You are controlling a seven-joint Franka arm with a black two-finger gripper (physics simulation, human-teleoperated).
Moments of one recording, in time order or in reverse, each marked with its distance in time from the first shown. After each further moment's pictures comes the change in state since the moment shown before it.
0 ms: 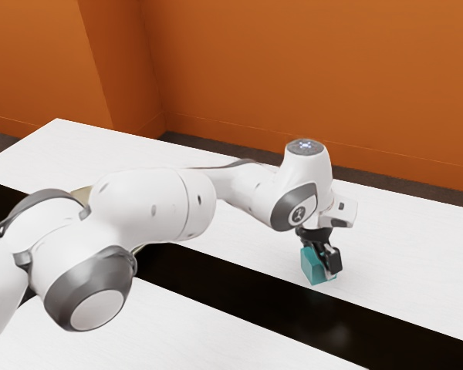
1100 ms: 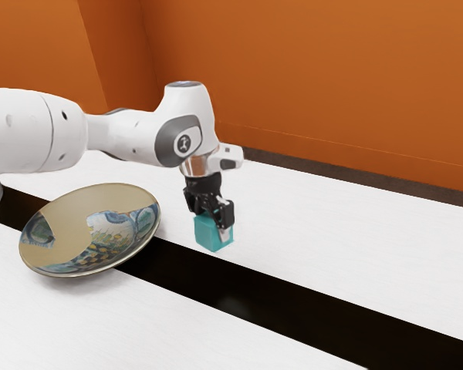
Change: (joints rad) arm 0.224 -0.576 0.003 -0.581 0.037 -0.161 -0.053
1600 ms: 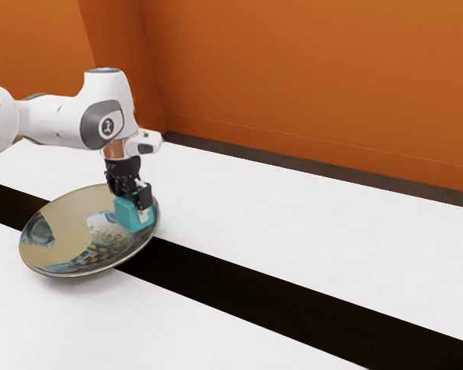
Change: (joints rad) arm 0.255 -0.126 0.013 -0.118 0.154 -0.022 0.132
